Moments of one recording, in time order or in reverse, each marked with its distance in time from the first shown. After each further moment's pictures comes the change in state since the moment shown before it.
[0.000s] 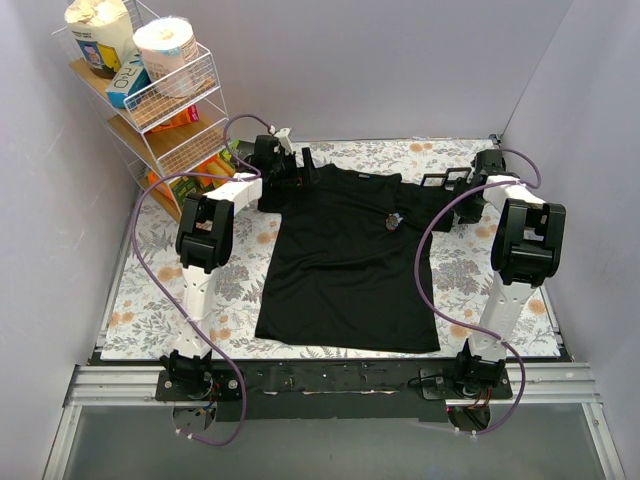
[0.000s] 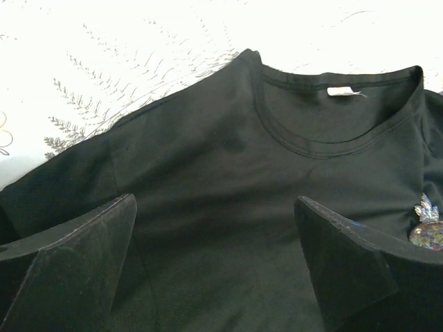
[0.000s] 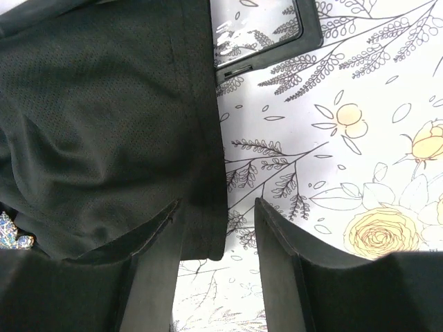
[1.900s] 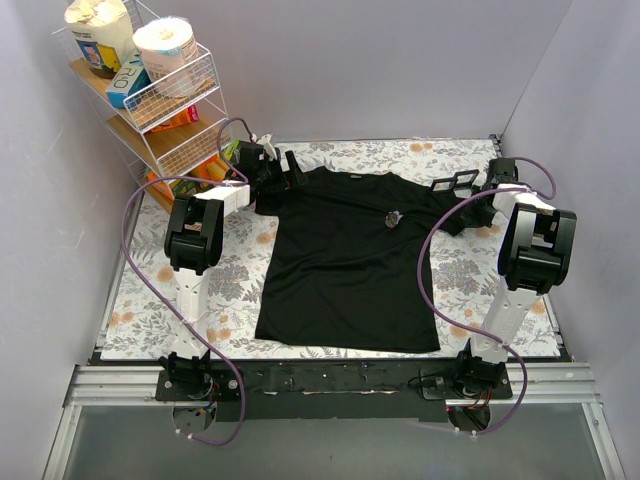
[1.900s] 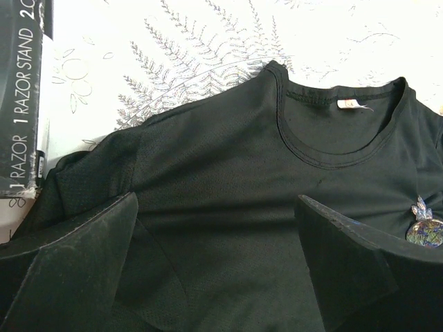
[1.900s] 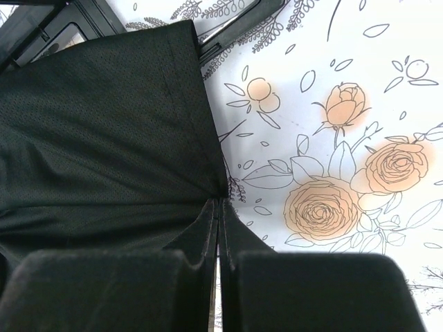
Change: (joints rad) left arm 0.065 -0.056 -0.184 0.127 -0.018 -0.097; right arm -0.078 -0.060 -0.112 0.068 0.045 0.034
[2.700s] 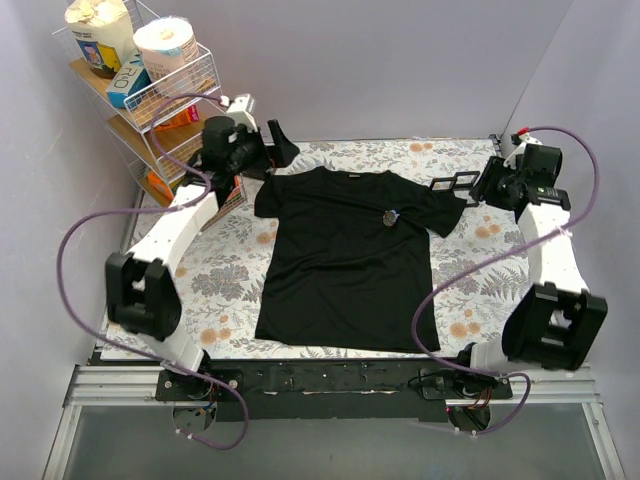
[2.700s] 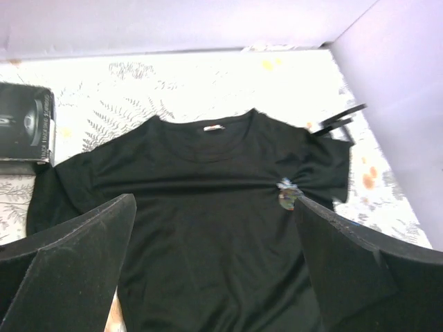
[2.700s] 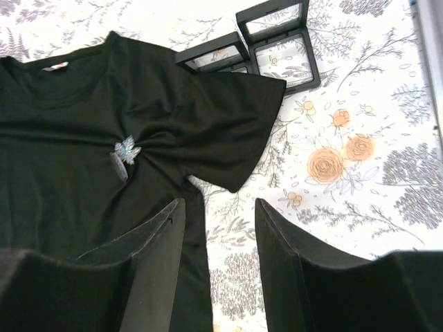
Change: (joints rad) left arm -0.047 -0.571 -0.183 -0.149 -0.047 0.062; right arm -0.018 -0.484 -0.077 -0.043 -0.175 -0.114
